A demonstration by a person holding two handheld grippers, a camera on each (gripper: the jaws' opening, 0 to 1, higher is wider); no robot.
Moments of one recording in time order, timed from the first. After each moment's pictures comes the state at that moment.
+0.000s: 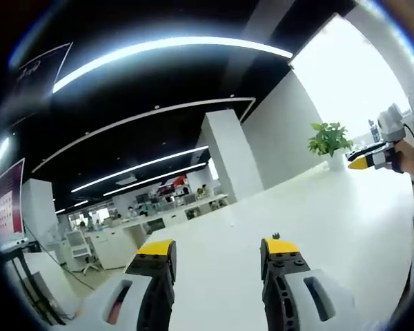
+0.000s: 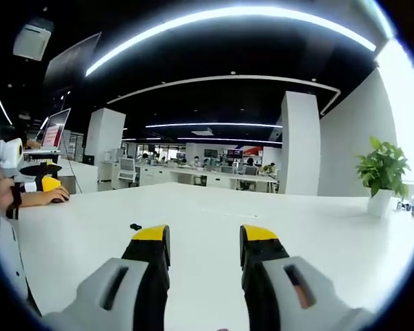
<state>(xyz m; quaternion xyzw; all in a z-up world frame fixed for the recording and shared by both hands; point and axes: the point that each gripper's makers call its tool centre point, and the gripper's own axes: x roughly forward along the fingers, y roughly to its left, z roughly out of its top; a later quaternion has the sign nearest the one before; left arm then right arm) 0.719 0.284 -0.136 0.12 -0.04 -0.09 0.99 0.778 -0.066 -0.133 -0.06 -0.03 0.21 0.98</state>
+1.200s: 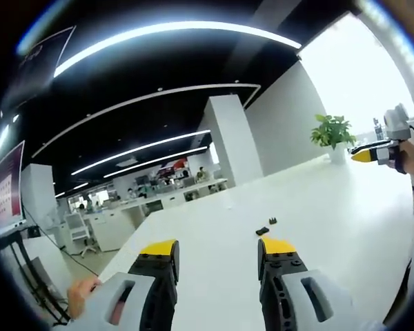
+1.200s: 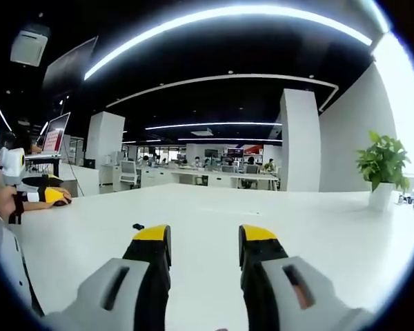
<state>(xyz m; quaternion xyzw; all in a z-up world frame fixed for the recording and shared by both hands) 0.715 0.288 -0.163 0.10 0.02 -0.08 0.99 0.773 -0.066 -0.139 -0.05 -0.02 0.21 0.98</state>
